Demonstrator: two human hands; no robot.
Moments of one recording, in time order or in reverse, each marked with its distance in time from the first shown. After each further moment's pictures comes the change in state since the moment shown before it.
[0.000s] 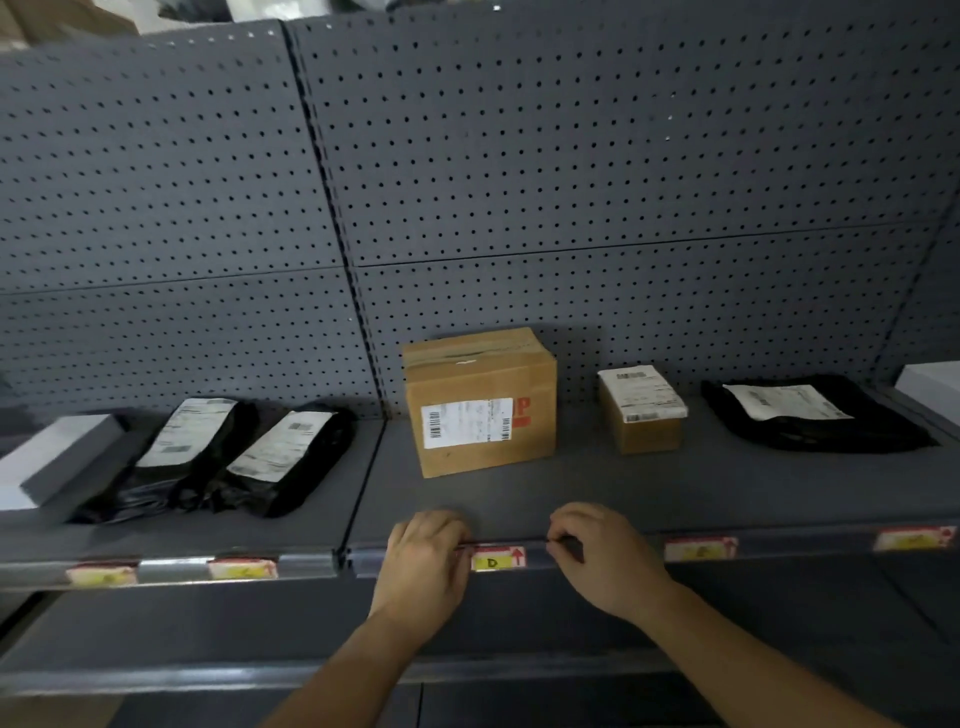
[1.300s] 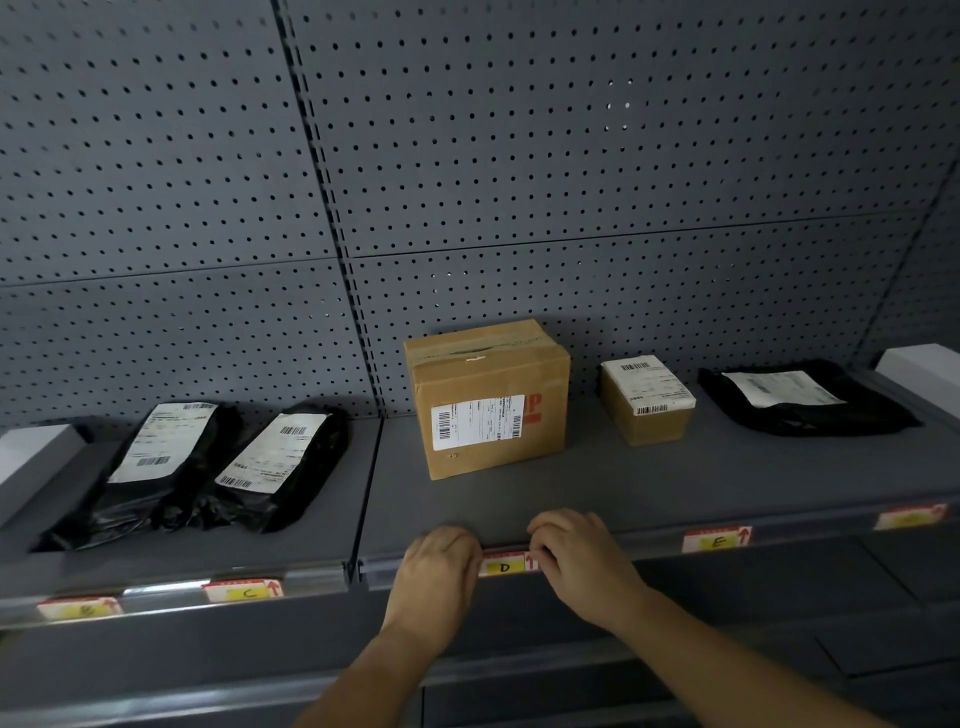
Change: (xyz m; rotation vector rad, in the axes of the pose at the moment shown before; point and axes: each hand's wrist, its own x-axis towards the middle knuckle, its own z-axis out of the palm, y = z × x) left_hand -0.001 -0.029 0.010 -0.089 -0.072 0.071; right_hand 0.019 -0.035 0.046 -0.148 -0.059 -0.028
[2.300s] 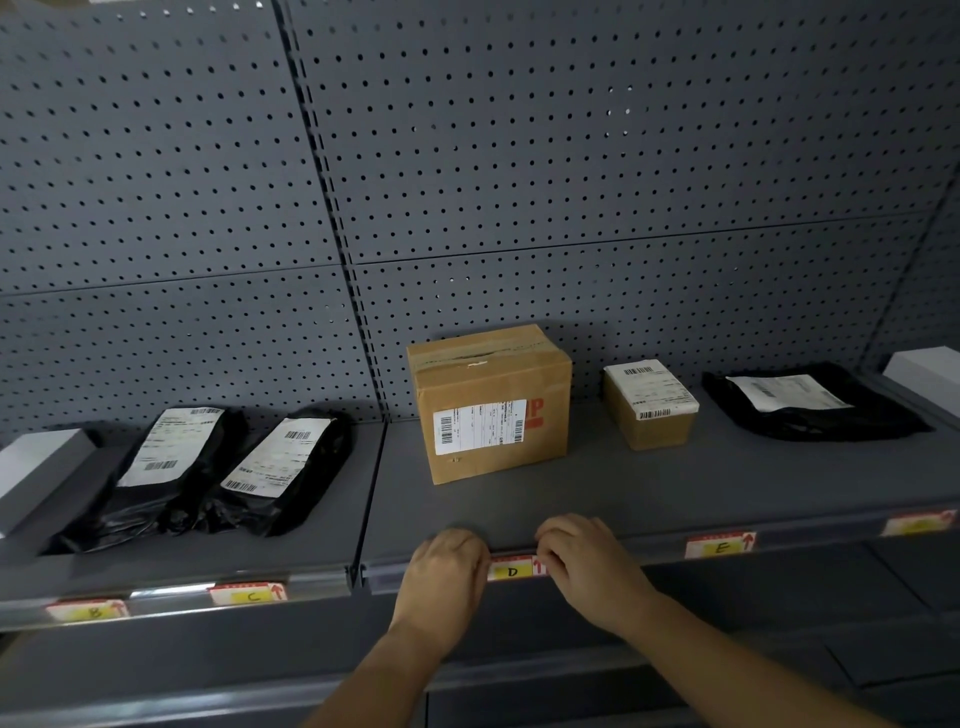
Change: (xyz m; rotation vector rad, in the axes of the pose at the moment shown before) left_hand 0.007 0.009 -0.003 0.035 -0.048 -0.009; right_hand -0.003 0.004 -0.009 0.013 -0.015 -0.031
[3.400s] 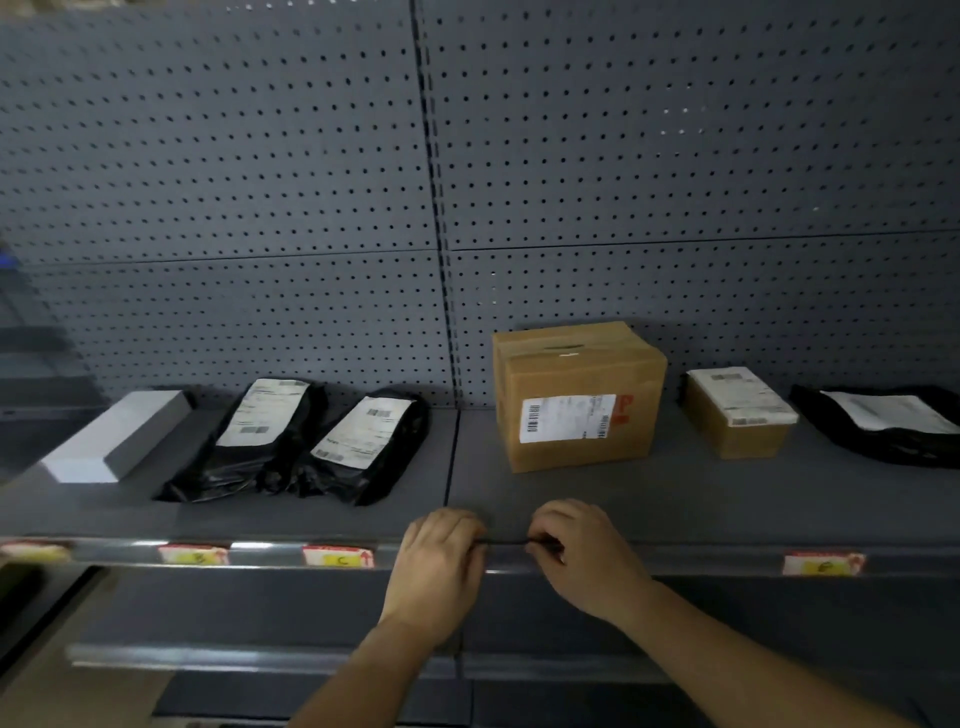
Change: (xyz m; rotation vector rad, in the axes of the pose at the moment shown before) left_hand -0.045 -0.074 -0.042 -0.034 0.199 -0.009; right_hand 0.052 -0.068 0.040 0.125 0.098 -0.070
